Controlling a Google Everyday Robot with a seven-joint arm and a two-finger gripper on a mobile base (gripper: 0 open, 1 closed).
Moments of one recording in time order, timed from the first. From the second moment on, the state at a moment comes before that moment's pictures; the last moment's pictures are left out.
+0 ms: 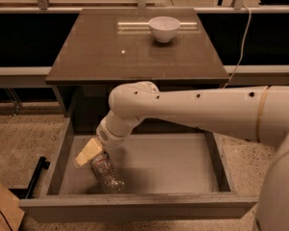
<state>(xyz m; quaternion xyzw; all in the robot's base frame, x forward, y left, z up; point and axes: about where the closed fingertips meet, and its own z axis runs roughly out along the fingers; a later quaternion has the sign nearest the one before) 0.517 0.131 0.653 -0.39 0.89 0.22 0.11</state>
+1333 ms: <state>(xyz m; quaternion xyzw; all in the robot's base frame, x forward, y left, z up) 0.492 0.155 0.608 -0.38 0.90 0.23 0.05</state>
